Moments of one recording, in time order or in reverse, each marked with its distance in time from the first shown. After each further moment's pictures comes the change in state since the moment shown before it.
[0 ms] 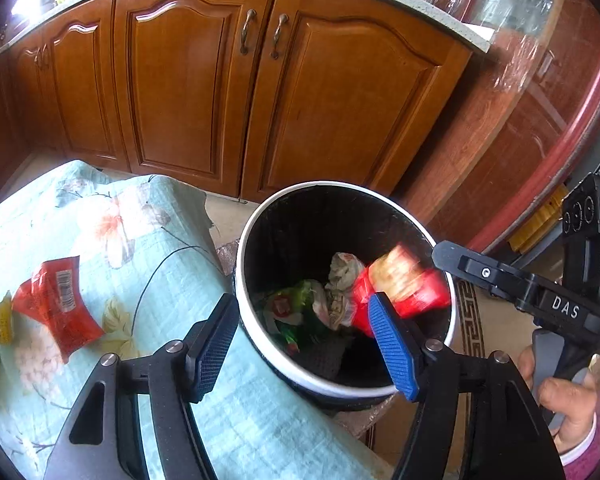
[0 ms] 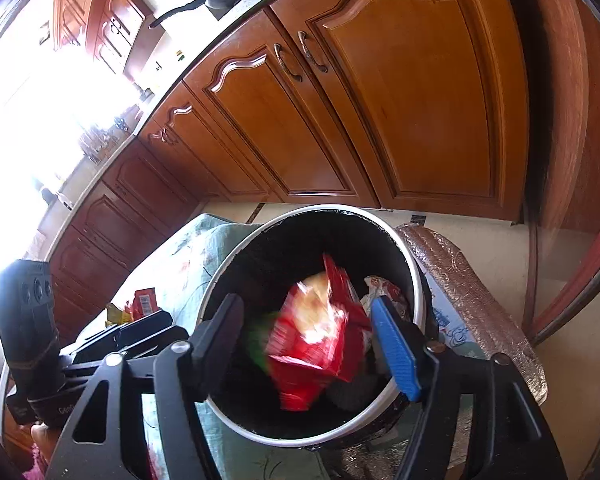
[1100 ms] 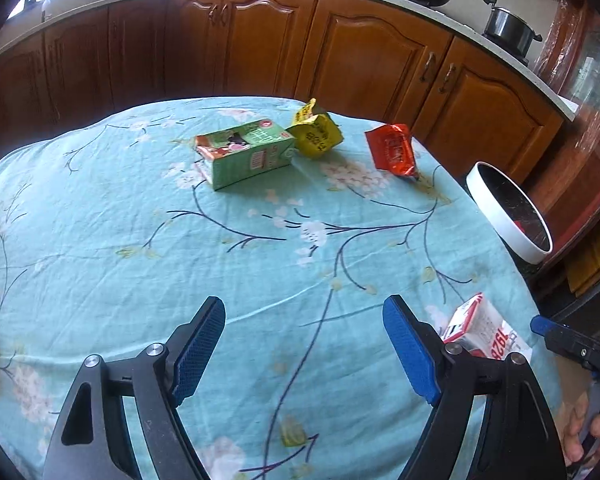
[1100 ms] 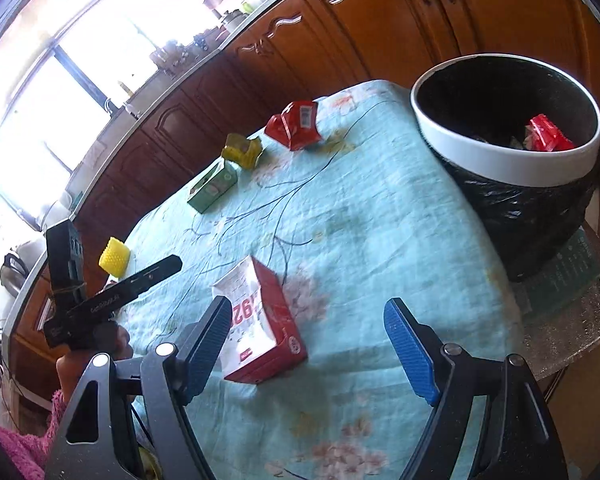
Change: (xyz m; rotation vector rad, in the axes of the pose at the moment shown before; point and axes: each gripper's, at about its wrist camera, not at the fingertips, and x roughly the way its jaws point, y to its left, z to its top) left arm -0.194 0.169 -0.203 -0.288 -0.101 0.275; right arm -0.002 0.147 -0.169 -0.184 0.201 0.188
